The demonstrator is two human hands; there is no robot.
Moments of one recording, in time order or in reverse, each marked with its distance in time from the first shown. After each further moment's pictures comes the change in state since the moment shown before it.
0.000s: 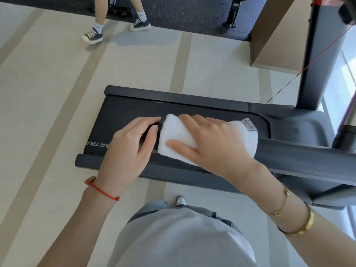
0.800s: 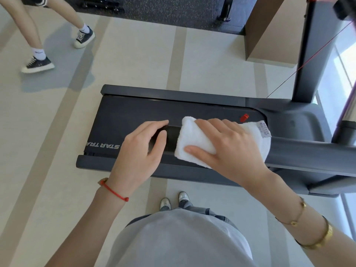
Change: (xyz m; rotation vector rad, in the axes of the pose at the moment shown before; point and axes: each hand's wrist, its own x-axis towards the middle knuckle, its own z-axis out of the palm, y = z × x) left_hand 0.002 -0.009 -0.014 -0.099 -0.090 -0.046; right_hand -0.013 -0.004 0.007 0.085 0.149 0.062
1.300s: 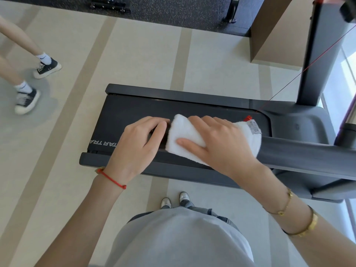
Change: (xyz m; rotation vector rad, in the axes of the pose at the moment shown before) left_hand 0.008 0.001 -0.007 -0.051 -0.054 -0.047; right_hand 0.016 -0.011 -0.005 -0.002 -0.130 0.006
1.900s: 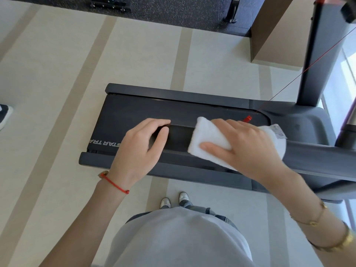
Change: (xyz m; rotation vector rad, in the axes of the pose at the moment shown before) left_hand -0.005 -0.006 0.008 0.049 0.043 0.055; right_hand -0.019 0.032 -0.012 -0.012 -0.056 0.036
